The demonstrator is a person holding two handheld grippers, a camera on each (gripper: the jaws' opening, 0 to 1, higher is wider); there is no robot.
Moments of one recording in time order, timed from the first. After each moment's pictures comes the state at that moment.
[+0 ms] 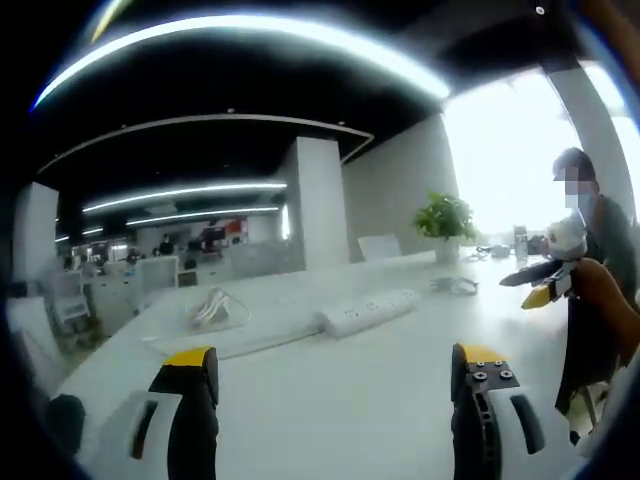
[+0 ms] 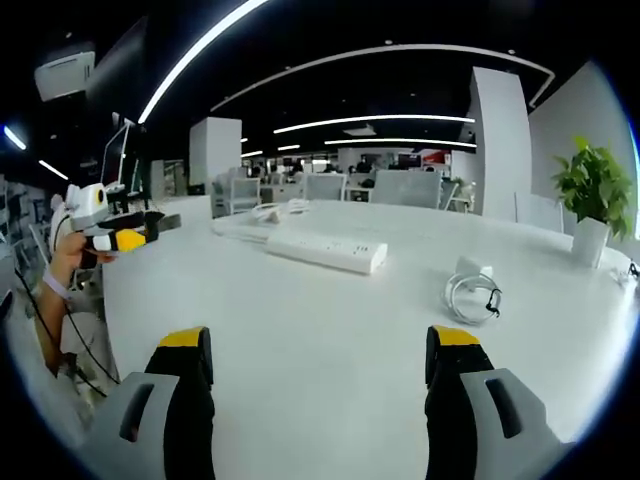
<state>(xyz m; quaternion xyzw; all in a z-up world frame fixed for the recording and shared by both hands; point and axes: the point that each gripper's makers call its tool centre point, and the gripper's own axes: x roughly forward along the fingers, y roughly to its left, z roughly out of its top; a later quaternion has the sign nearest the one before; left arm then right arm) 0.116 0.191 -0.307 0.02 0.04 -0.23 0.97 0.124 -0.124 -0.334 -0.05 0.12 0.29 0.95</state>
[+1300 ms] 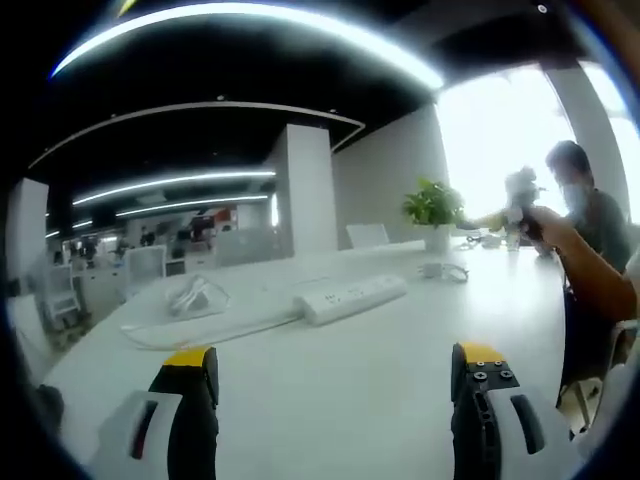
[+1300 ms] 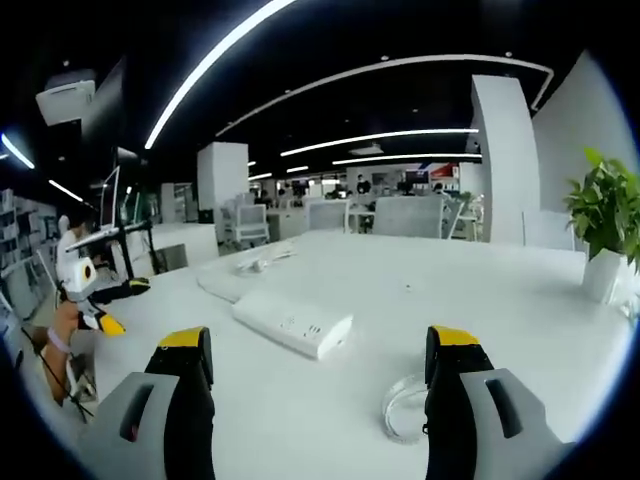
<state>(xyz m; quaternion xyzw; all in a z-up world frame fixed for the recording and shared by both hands) 0.122 0.163 -0.328 0.02 0.06 -0.25 0.97 0.222 -0.161 -0.252 -0.02 0.08 0.32 0.94</state>
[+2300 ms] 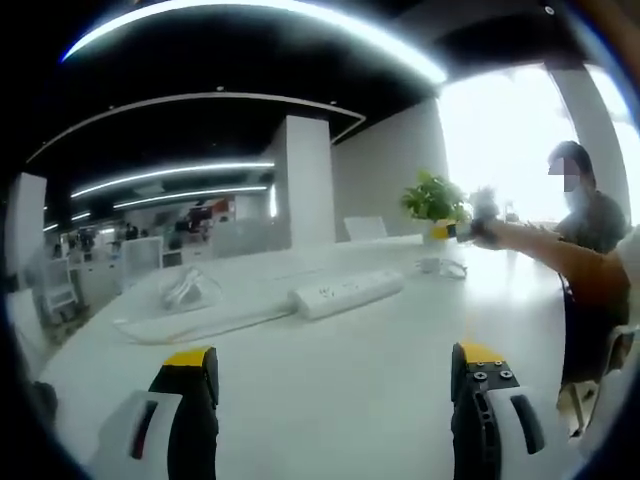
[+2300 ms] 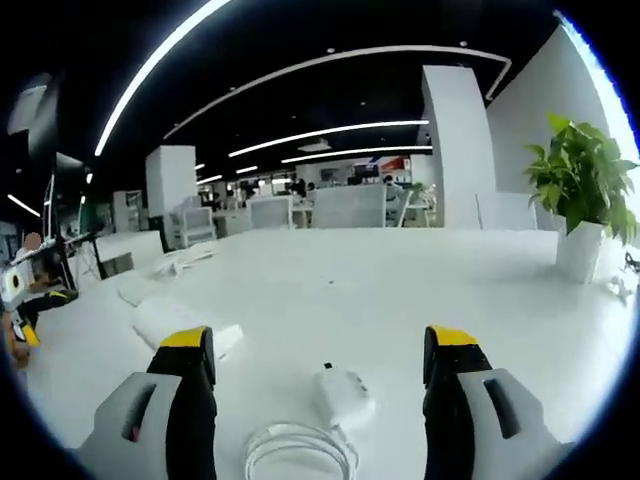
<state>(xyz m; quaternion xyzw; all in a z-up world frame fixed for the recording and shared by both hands) 0.126 0.155 -0.332 0.02 0.09 -0.26 0.96 0.342 -0.229 -0.297 -0.01 0.09 0.21 0.97</state>
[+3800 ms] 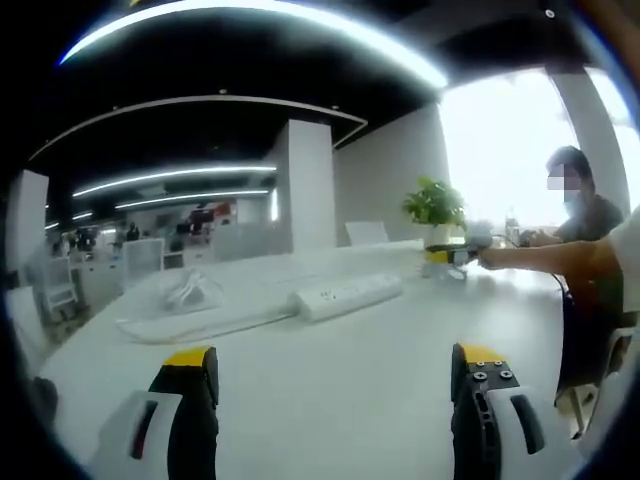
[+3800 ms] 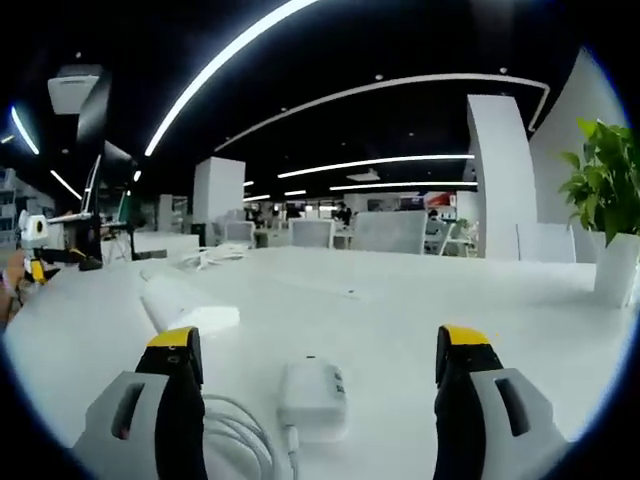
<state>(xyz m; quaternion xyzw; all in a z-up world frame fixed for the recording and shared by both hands) 0.122 0.159 -0.329 0.01 0.08 -0.25 0.96 0.361 -0.224 -0.329 -0.02 0.02 0.32 0.95</state>
